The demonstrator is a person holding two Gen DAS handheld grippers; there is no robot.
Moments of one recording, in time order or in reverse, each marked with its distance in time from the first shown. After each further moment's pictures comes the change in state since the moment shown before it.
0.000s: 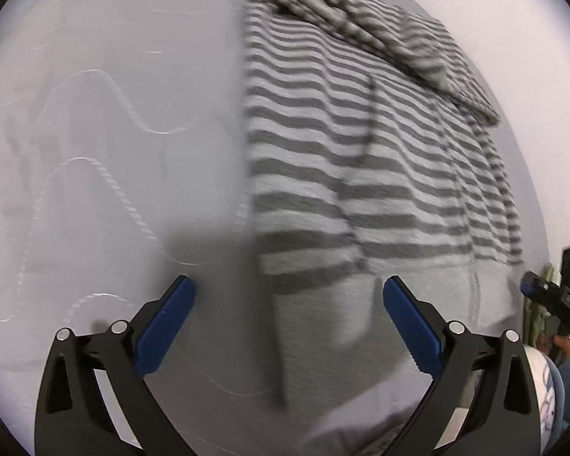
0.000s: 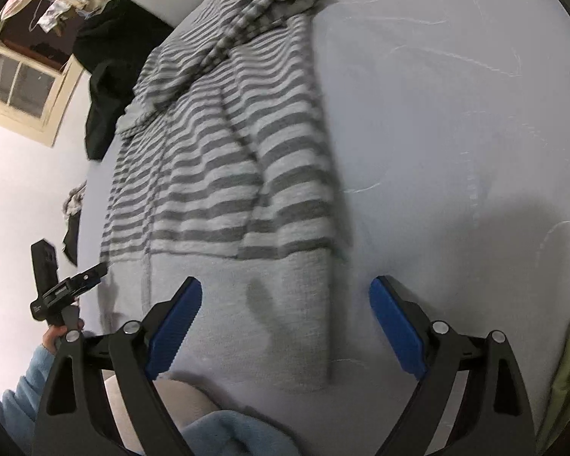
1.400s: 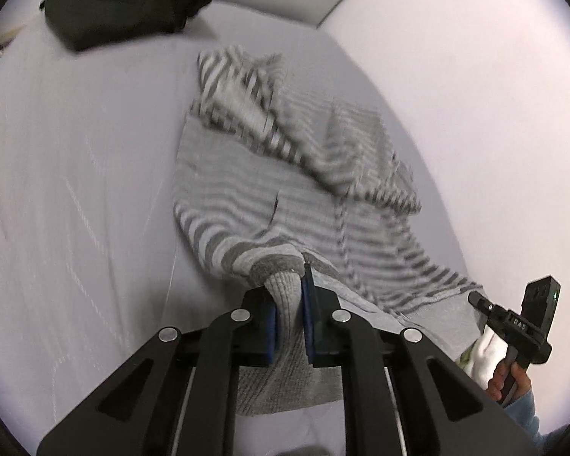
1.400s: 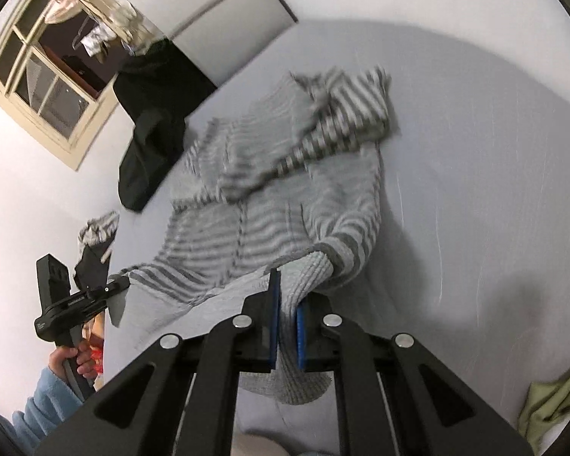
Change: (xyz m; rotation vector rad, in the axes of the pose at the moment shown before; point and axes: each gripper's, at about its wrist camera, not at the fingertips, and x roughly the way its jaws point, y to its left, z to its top) left arm -0.080 -0.026 0.058 -0.080 -0.258 -0.213; right arm -0.075 0.074 0.057 -0.084 -0.275 0.022
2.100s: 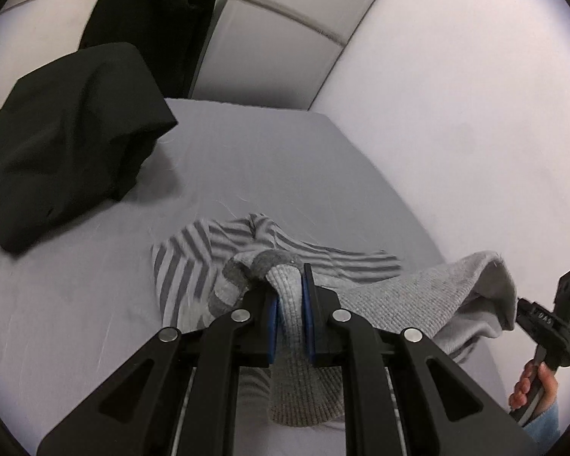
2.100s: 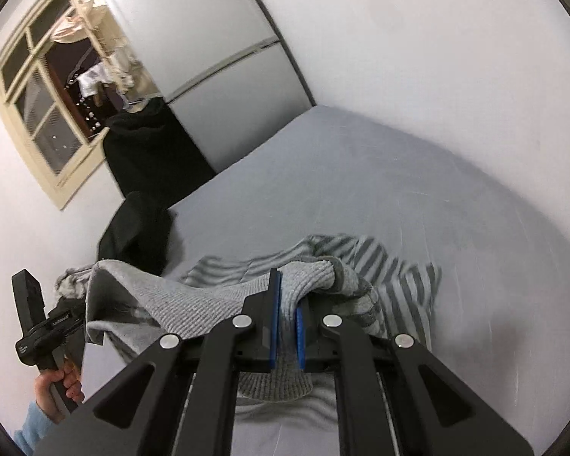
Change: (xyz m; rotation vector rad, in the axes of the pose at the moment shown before) left arm 0.083 -0.031 0.216 0.123 -0.208 0.092; right arm 0.098 0.026 0.227 -0.097 -0.225 -0.065
